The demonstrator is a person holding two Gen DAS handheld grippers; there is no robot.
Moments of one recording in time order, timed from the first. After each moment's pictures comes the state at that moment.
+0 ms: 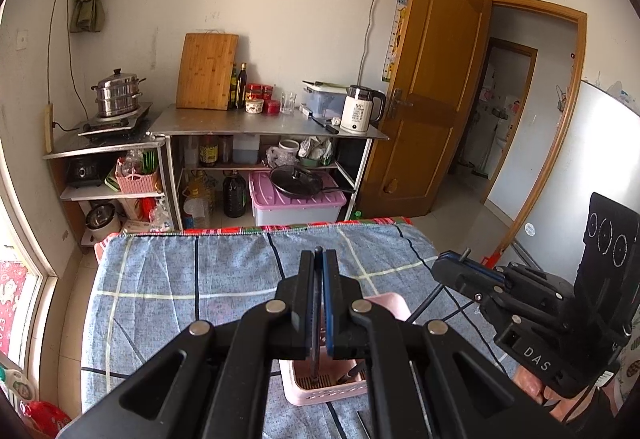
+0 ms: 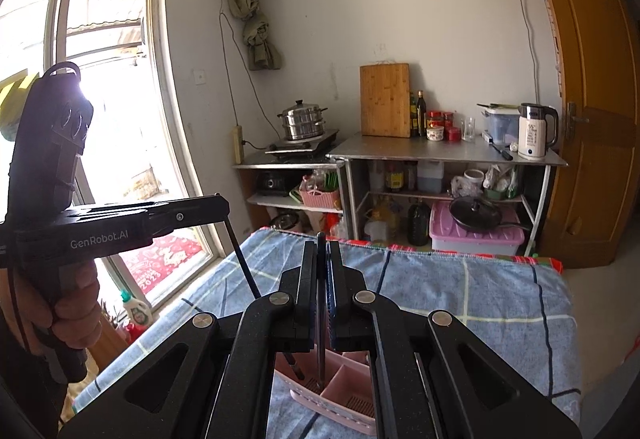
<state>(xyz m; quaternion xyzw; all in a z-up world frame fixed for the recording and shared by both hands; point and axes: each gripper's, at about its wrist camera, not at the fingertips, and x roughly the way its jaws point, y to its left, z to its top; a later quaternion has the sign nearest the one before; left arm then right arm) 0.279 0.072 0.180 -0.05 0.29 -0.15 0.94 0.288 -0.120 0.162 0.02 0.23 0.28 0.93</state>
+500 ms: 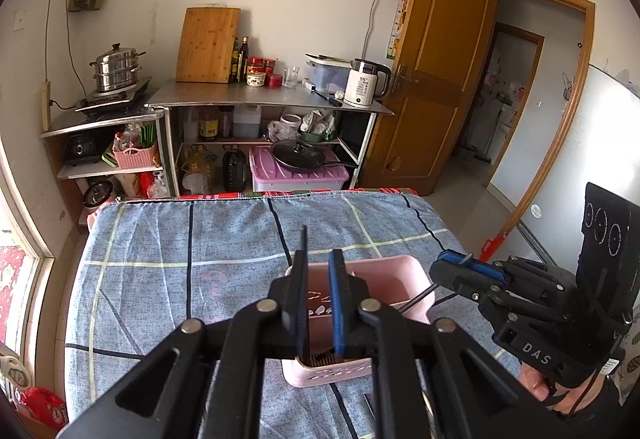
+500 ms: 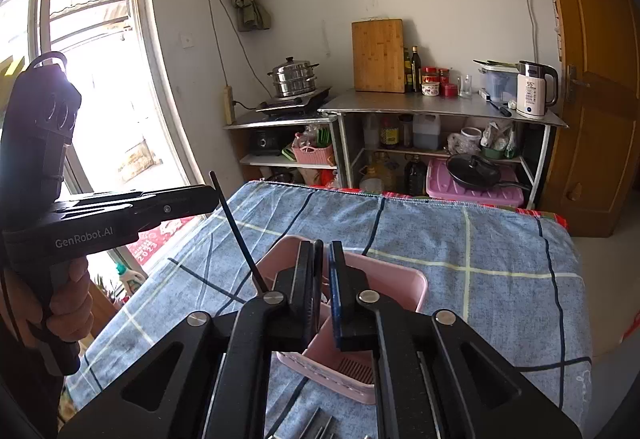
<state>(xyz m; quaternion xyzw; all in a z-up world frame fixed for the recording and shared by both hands) 0.277 0.068 0.145 -0.05 0.32 -0.14 0.94 0.296 -0.126 0.119 0.01 0.29 0.27 0.92</state>
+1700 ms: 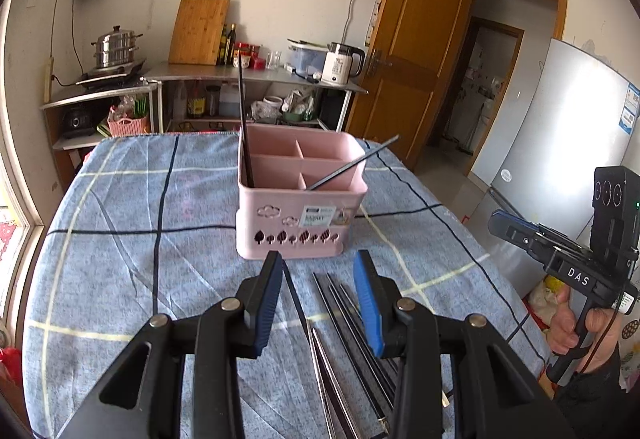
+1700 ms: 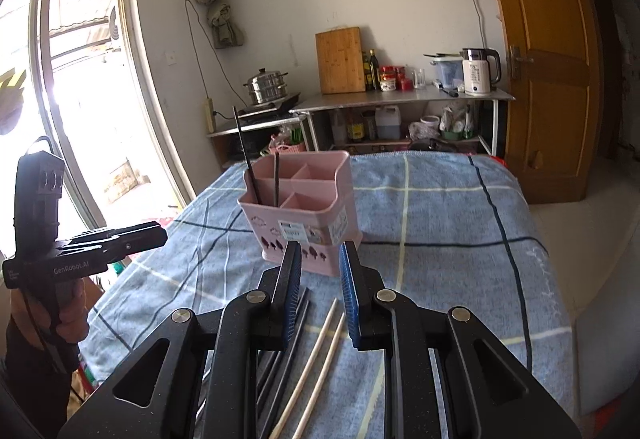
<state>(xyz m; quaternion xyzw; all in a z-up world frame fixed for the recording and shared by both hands) 0.134 0.049 0.069 -0.06 0.33 -0.17 0.93 0.149 -0.226 0.080 0.04 0.29 0.22 0.93</state>
